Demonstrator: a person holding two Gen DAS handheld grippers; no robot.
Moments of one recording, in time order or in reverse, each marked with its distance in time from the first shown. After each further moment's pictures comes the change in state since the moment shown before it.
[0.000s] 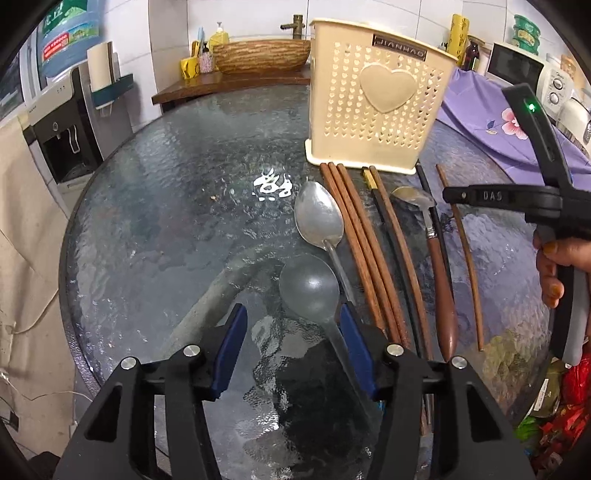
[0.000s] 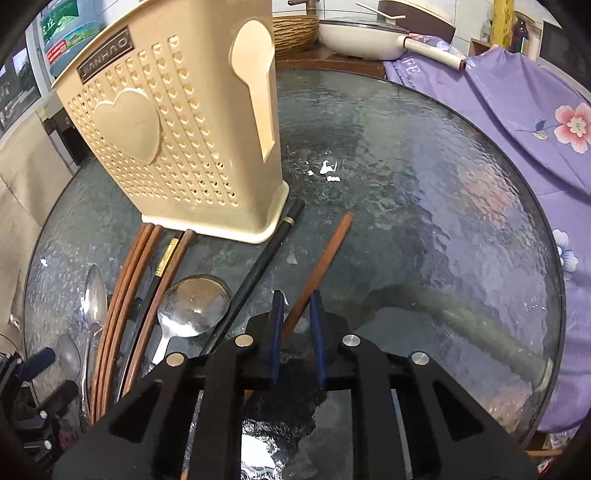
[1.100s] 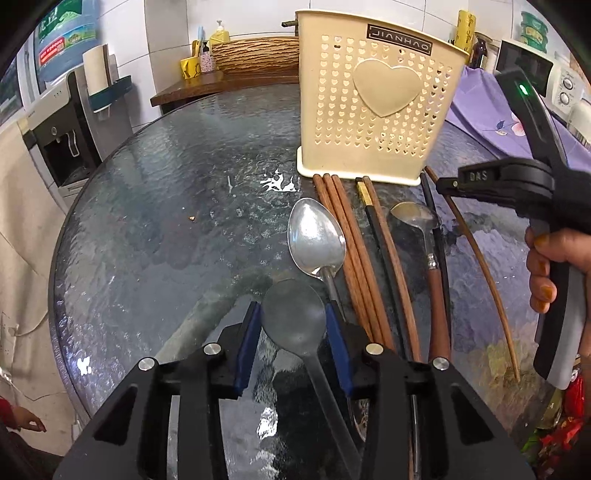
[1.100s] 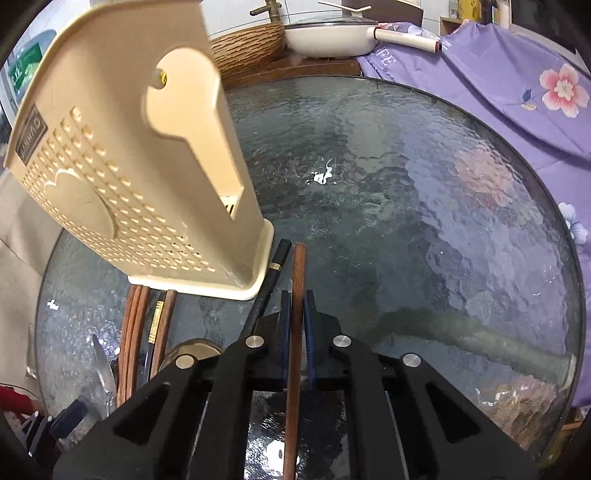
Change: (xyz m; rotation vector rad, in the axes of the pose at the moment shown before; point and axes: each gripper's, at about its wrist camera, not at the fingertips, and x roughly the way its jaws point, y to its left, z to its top) left arm 0.019 -0.018 0.022 -0.006 0.000 0.031; right arm 0.029 -0.028 0.036 0.166 -0.041 0.012
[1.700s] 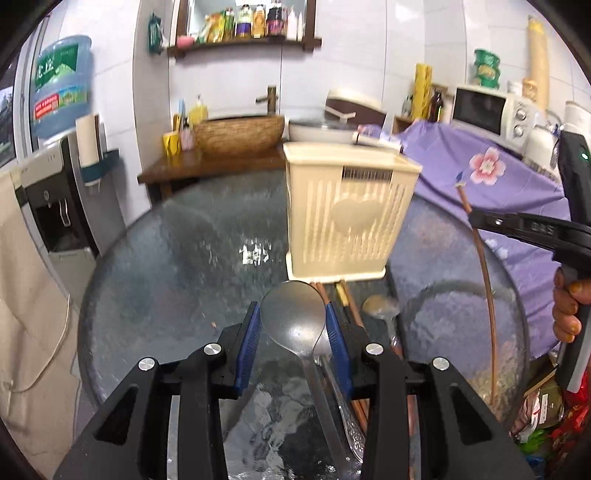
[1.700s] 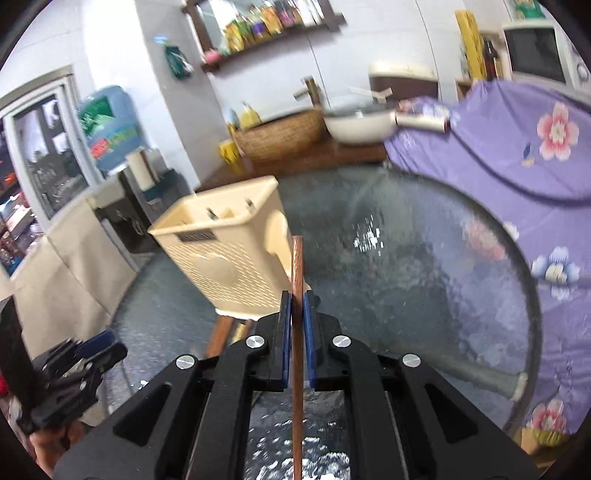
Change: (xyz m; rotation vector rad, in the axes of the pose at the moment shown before) left arm -0.074 0.021 0.038 0.086 -0.294 -0.100; right arm -0.146 -0.020 -0.015 -0.052 -0.298 0.207
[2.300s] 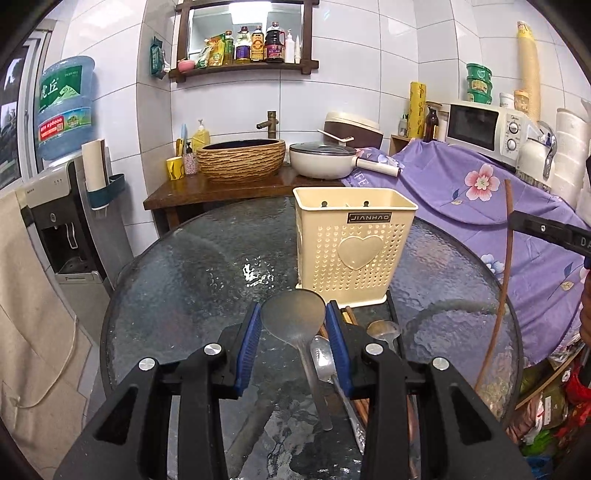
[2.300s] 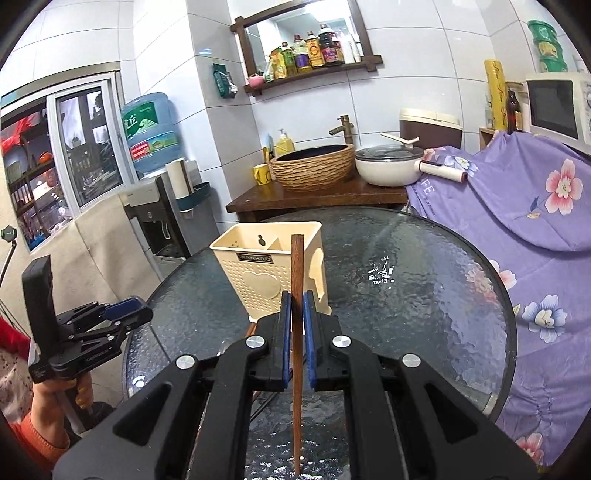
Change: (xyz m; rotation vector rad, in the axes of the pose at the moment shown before) left arm -0.026 0.008 0.018 0.016 -0.068 -0.005; right arm -0.078 0.033 0.002 -0.140 -0.089 0.071
